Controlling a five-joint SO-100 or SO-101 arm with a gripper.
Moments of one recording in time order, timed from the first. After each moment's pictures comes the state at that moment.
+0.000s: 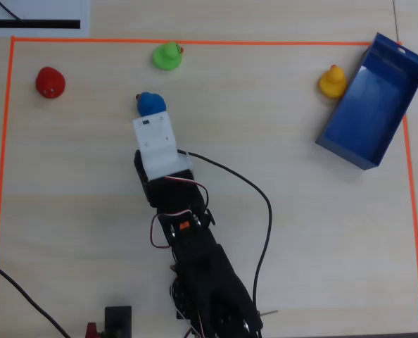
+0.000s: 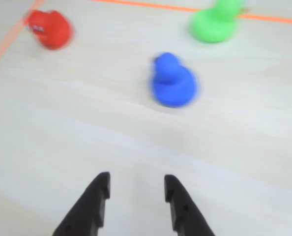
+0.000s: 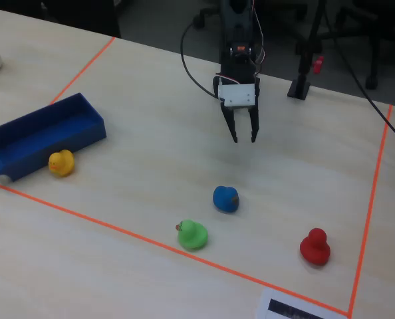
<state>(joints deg) -19.8 150.3 165.2 14.4 -78.4</state>
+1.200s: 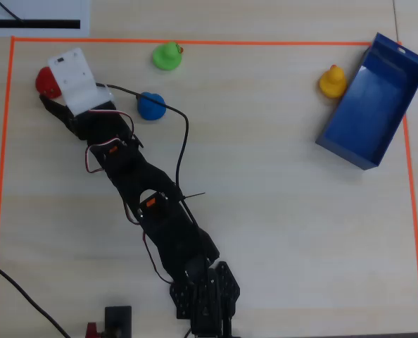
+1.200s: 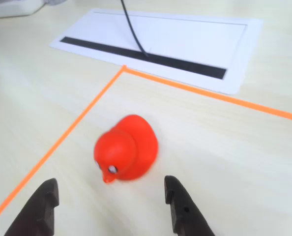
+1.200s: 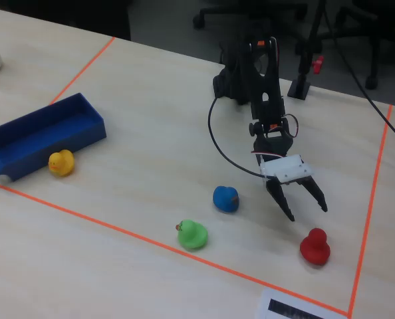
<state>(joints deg) -31.3 58.2 97.3 -25.6 -75.6</state>
